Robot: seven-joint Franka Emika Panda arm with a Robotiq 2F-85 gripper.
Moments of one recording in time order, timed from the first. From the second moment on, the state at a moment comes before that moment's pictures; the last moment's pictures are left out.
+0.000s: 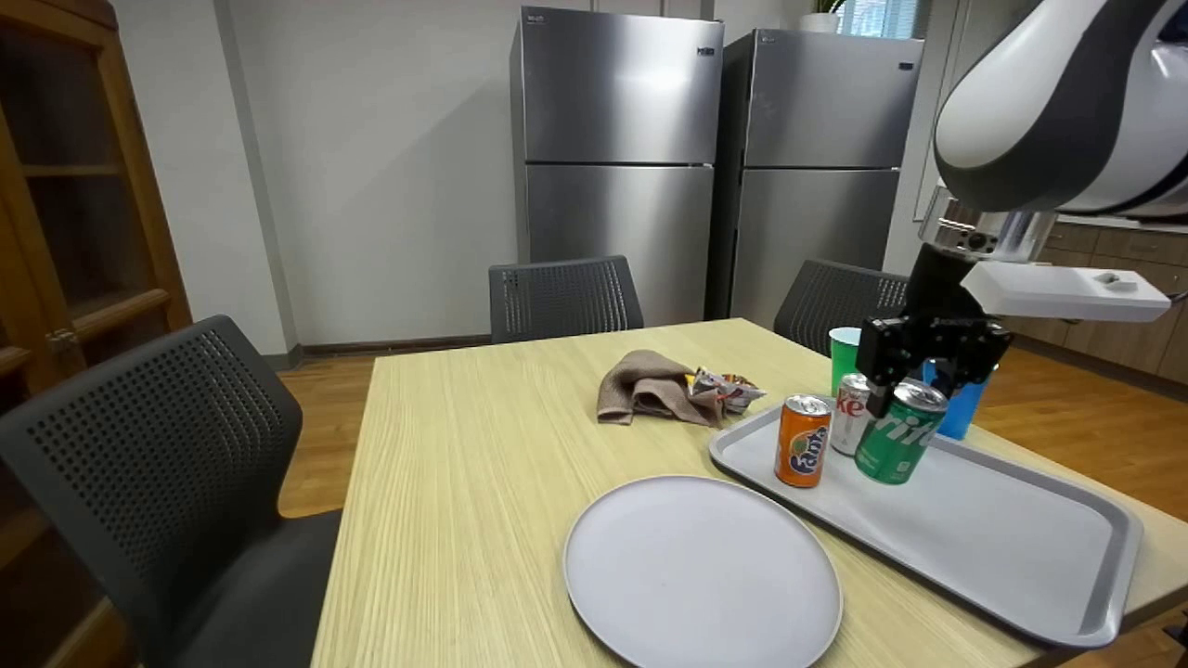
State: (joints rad) arm -0.01 -0.07 -0.10 -2.77 0.10 2.86 -0.05
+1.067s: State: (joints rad) arm -0.11 0.05 -0.16 -2.74 0.02 2.87 -0.05
